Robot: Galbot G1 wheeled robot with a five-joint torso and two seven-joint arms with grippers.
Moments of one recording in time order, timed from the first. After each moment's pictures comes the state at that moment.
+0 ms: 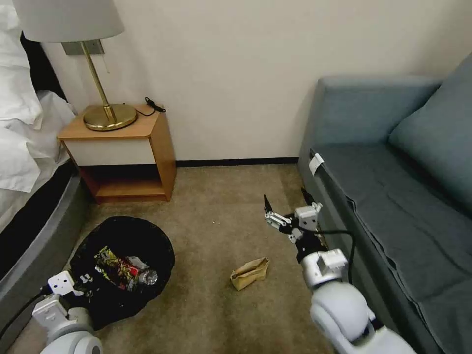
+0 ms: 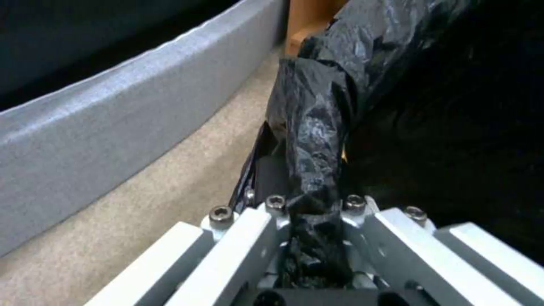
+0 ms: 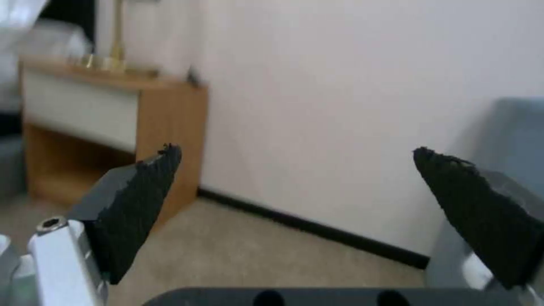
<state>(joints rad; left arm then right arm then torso) 1.62 -1.58 -0.89 -2.16 -0.35 0.42 -0.32 -1.22 1.06 0.10 2.11 0.23 -0.05 0.30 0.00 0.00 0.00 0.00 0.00</state>
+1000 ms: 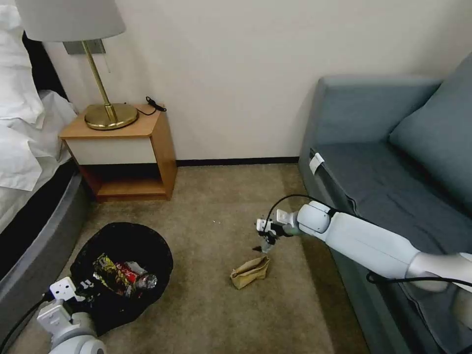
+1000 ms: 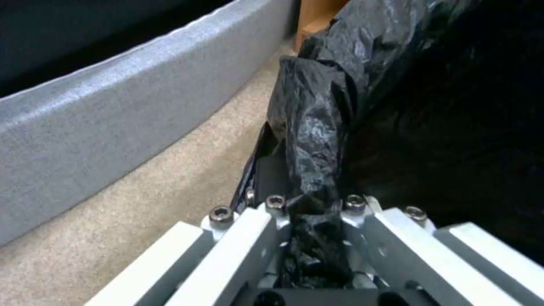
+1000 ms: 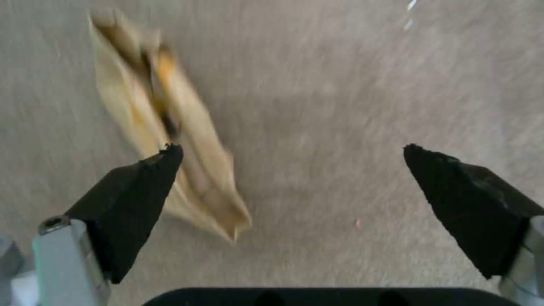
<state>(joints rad) 1.63 -1.61 -0.89 -2.12 -0.32 0.38 -0.32 -0.16 0.99 -0.86 1.12 0.21 -0.17 -0.69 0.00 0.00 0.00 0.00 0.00</state>
